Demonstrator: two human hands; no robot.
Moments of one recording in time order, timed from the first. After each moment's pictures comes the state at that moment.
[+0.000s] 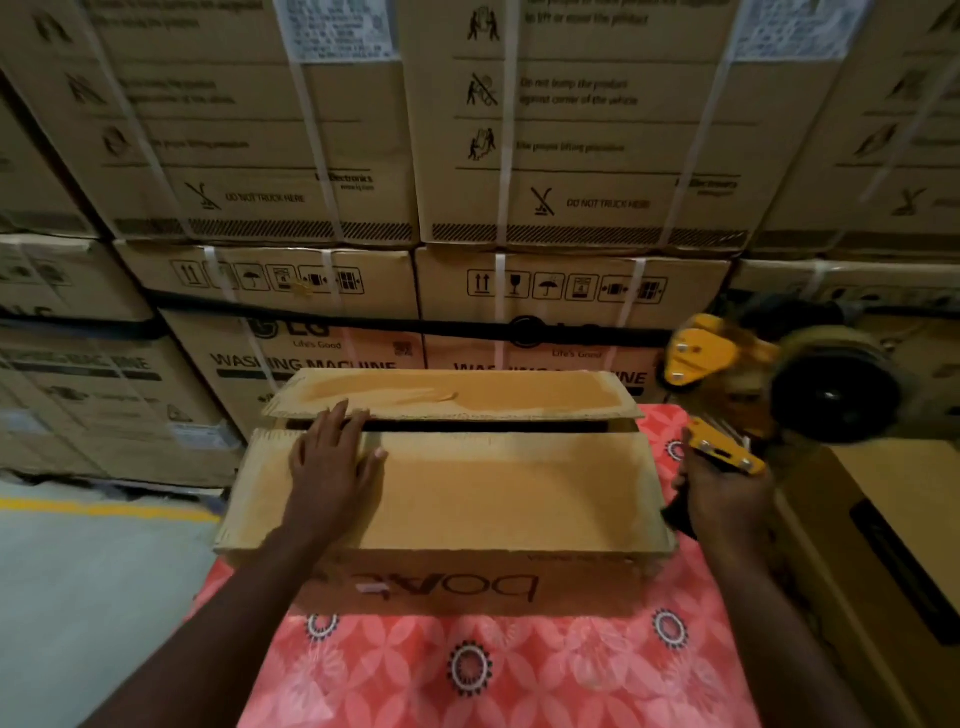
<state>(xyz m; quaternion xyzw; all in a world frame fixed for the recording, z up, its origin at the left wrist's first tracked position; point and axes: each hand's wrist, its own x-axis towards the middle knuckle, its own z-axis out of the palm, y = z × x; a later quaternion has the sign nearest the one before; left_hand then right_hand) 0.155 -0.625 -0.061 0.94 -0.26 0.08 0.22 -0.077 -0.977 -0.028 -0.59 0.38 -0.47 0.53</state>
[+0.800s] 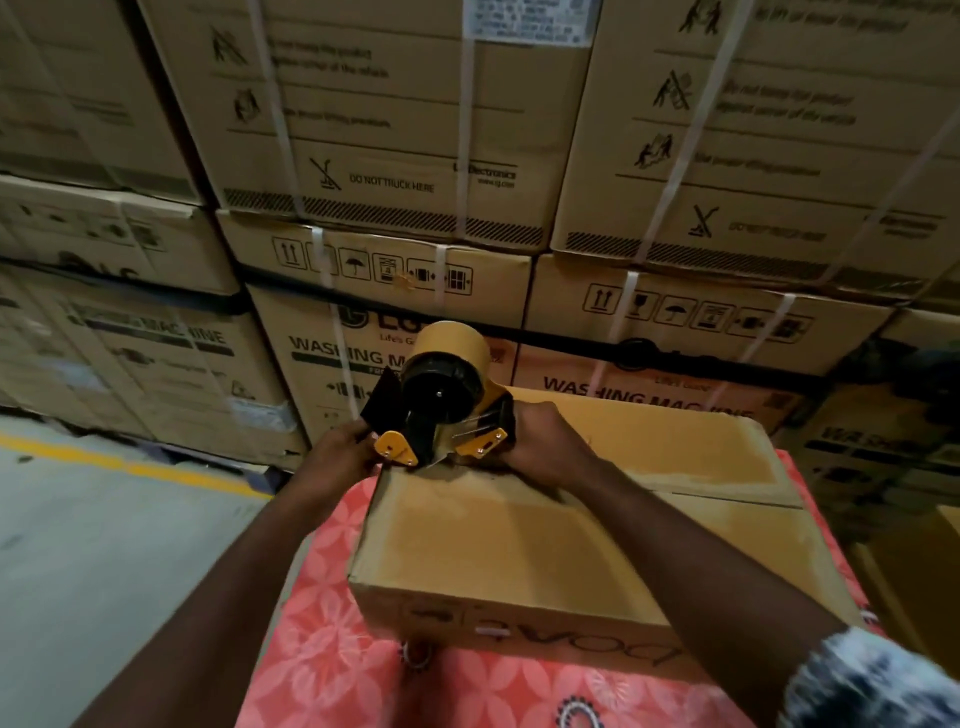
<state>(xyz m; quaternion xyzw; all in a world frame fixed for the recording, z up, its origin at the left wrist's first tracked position) 0.262 -0.512 -0.033 0.74 -0.09 -0.20 0.63 0.191 -0.775 -0.019 -0.93 0.01 -0.04 0.36</state>
